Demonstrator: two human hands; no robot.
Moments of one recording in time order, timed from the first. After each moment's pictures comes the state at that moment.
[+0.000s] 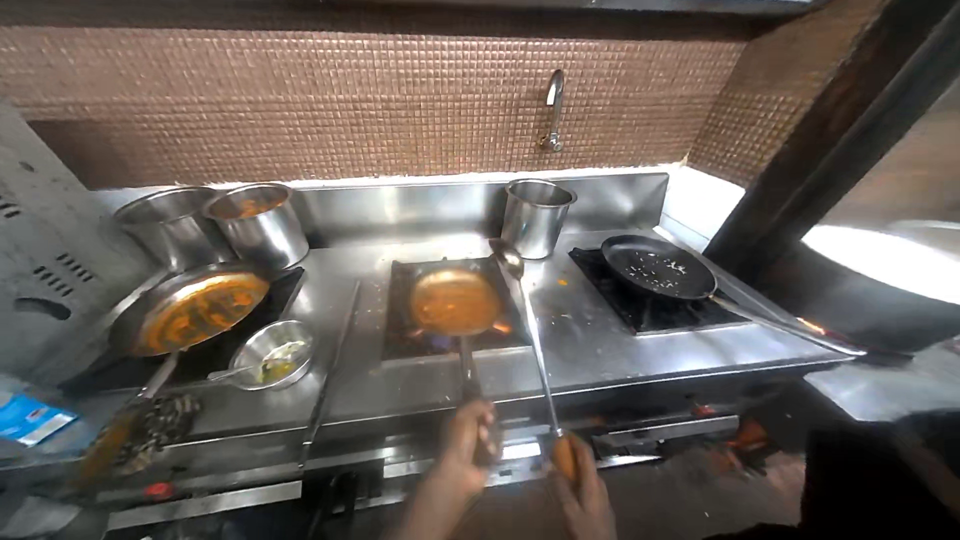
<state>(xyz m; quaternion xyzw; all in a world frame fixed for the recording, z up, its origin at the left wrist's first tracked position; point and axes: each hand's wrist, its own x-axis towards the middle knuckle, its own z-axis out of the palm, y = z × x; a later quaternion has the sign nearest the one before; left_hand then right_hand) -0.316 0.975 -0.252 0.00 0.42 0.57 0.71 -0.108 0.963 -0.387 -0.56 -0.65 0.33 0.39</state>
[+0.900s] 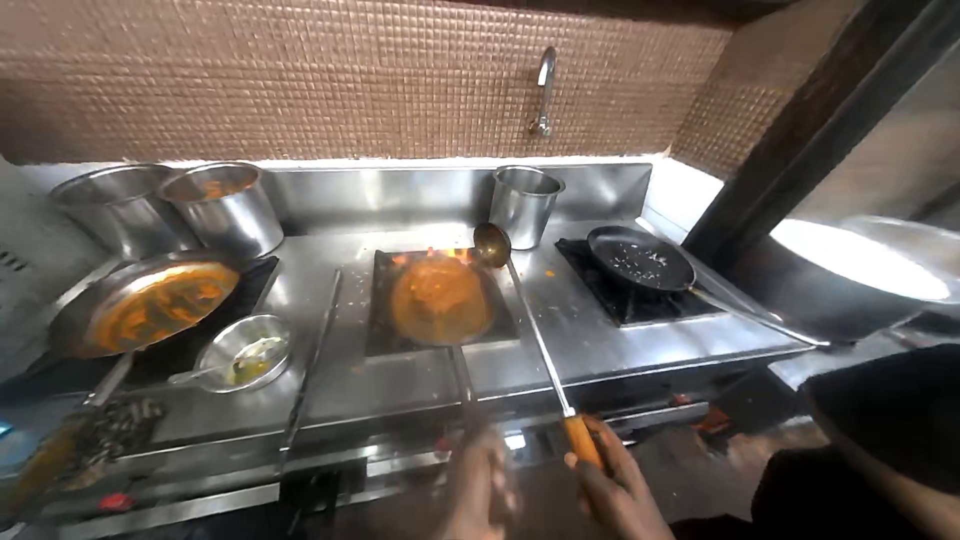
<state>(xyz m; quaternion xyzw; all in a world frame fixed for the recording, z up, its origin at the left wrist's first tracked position) -0.294 0.953 -0.231 -0.01 0.44 0.54 0.71 -0.086 0.970 -0.274 -0.54 -0.54 0.53 0.36</state>
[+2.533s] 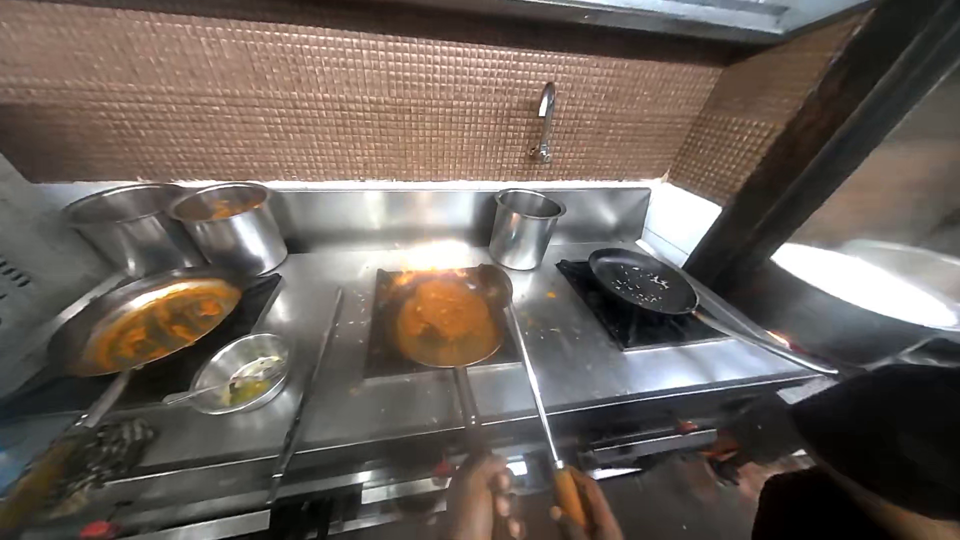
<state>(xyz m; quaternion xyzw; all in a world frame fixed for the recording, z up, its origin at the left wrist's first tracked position) -0.289 0.950 -0.230 -0.02 0.45 0.55 0.71 -0.093 0.952 -0.337 -0.52 -0.57 0.51 0.38</state>
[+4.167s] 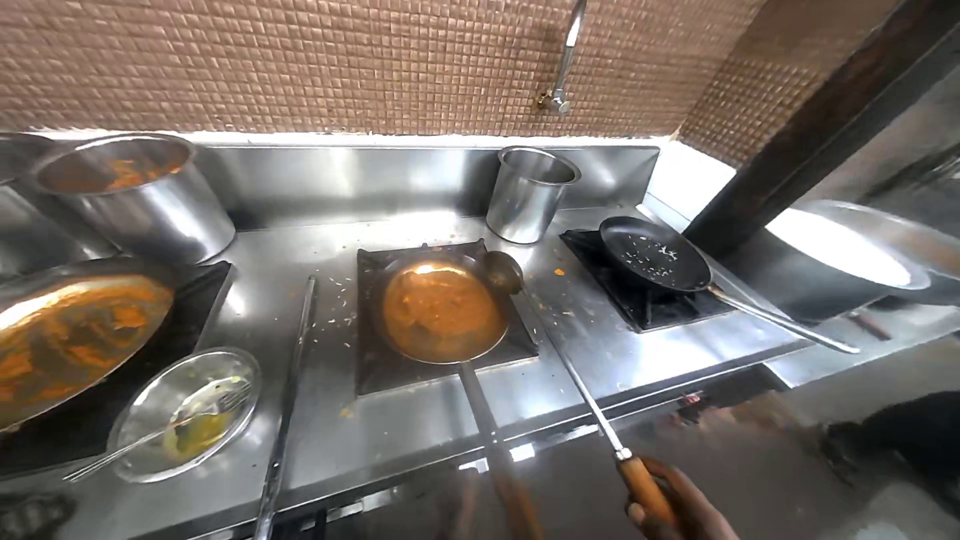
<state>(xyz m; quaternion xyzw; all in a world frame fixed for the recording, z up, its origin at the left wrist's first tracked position) -0.349 1.041 -0.445 0.24 0.77 0.16 0.56 -0.086 0.994 -0.257 -0.60 -0.60 0.47 0.25</state>
